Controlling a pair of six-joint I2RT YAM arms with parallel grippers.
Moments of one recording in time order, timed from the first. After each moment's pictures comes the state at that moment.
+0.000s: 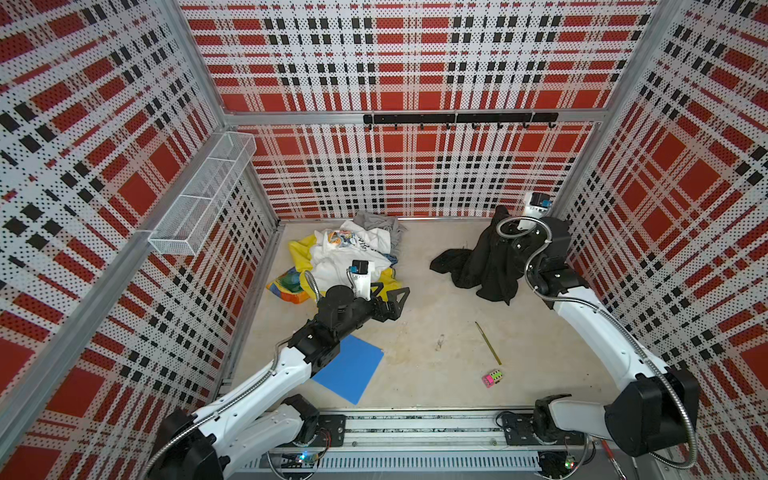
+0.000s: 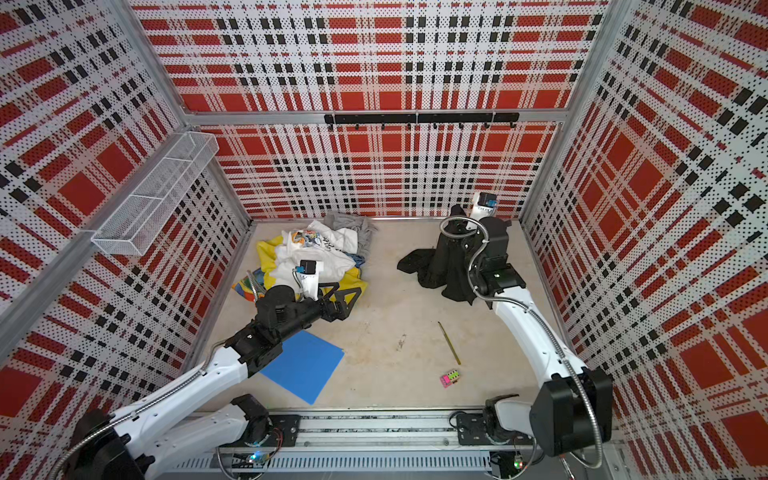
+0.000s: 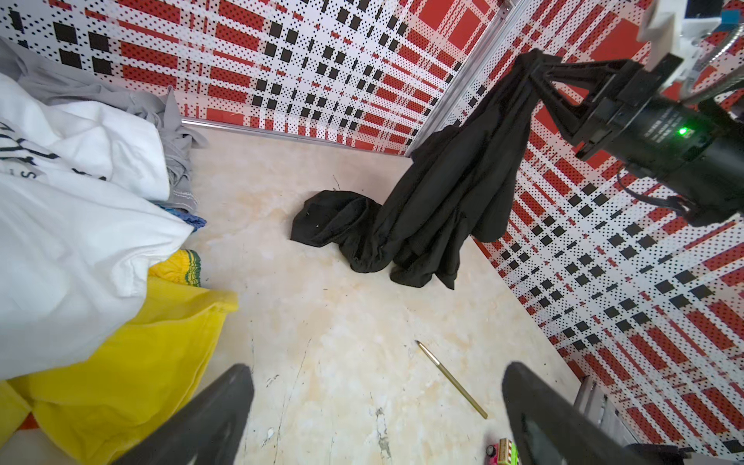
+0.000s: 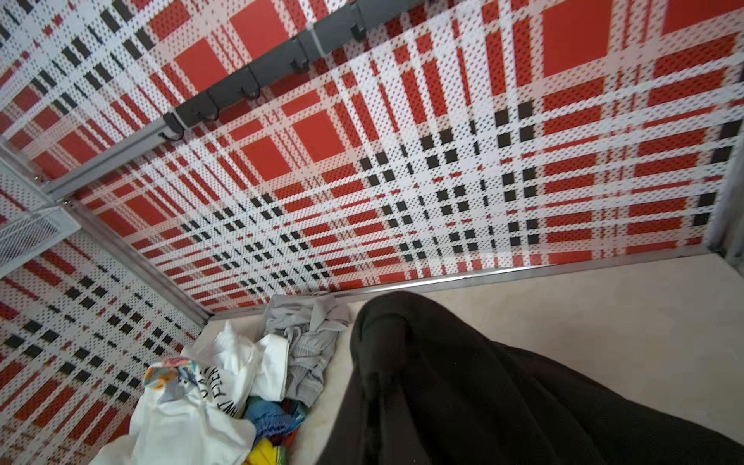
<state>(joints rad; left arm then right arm) -0.61 0.97 0.61 0.14 0.13 -0.47 0.23 1.31 1.08 0.10 -0.03 0.39</state>
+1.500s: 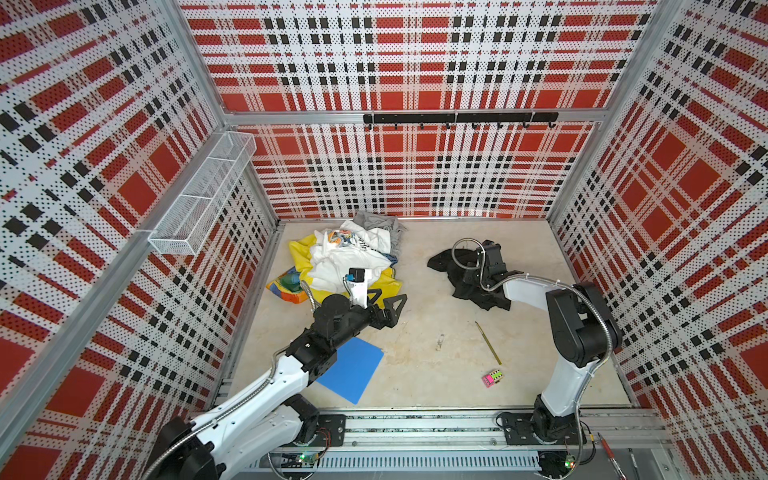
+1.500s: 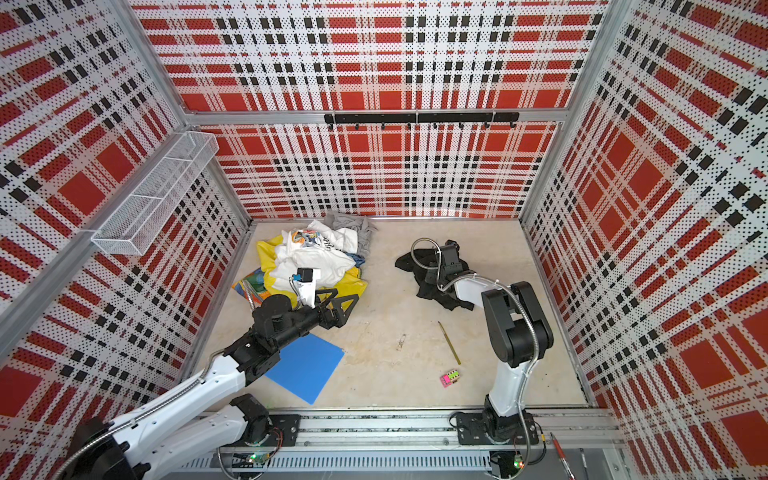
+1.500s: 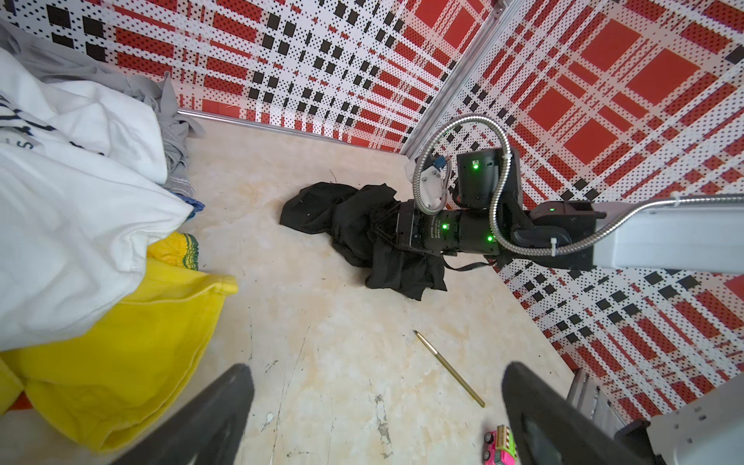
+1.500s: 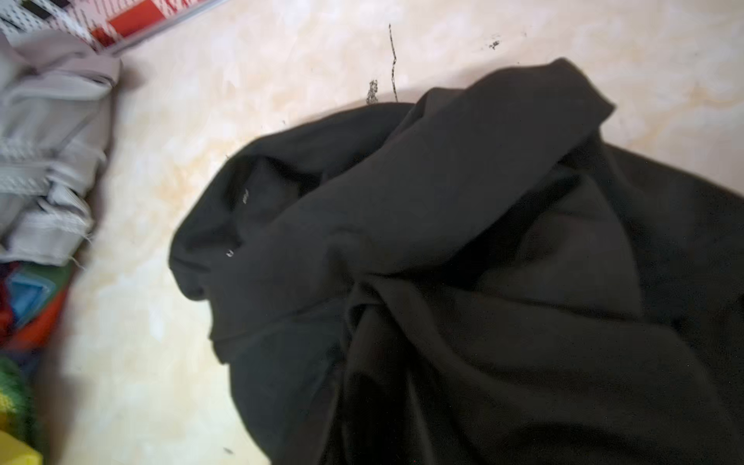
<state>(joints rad) -0.60 0.90 0.52 0.19 0.14 -0.49 0.30 1.83 1.05 -0.01 0.10 0.48</state>
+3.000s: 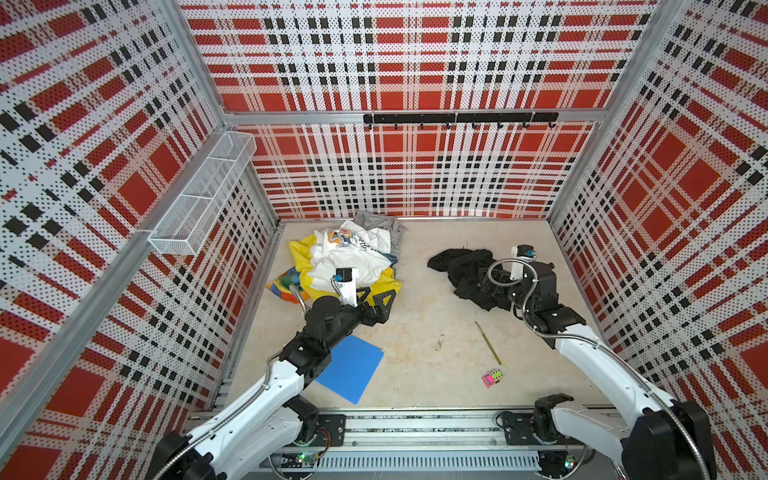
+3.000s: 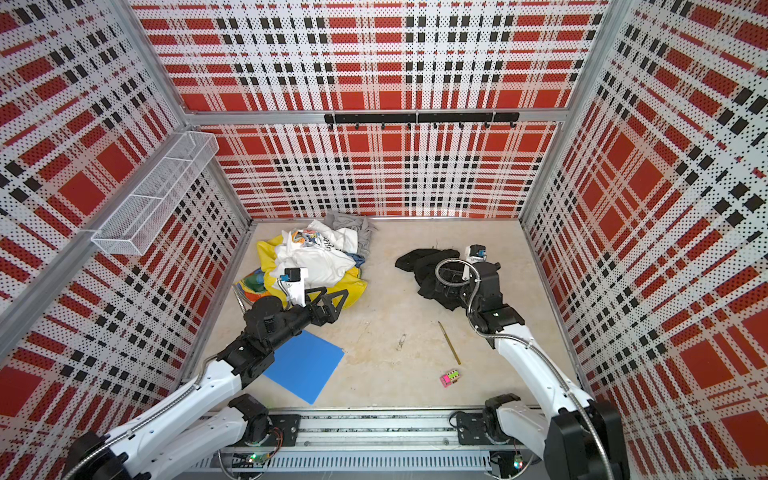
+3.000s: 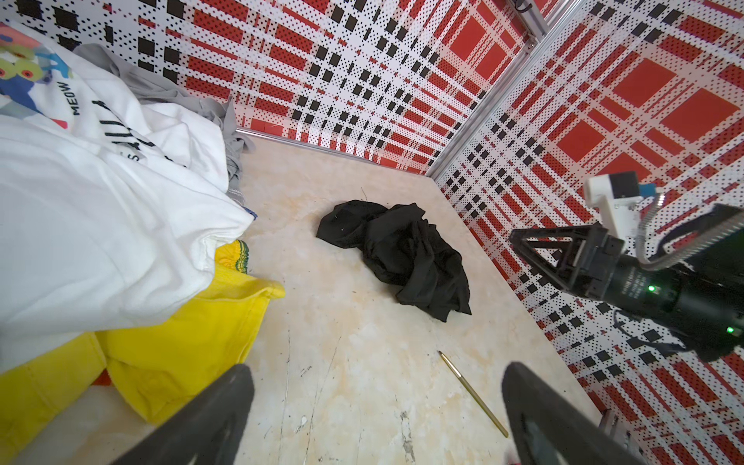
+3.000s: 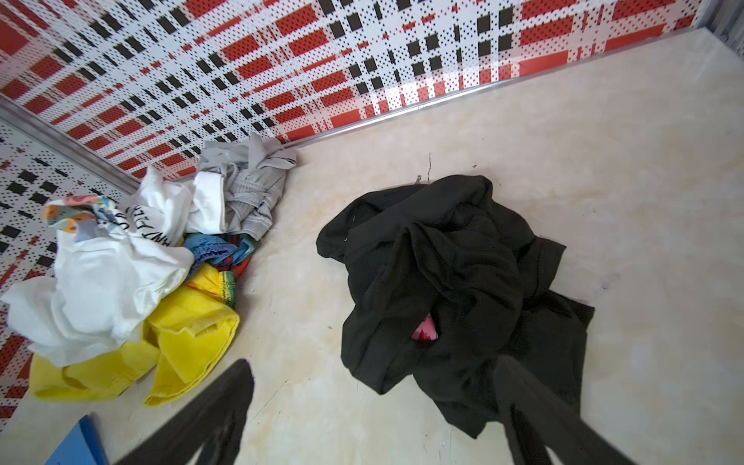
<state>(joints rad) -0.53 0.86 0.48 0.19 0.11 -0.50 0.26 1.04 0.70 -0.10 -0.01 0.38</state>
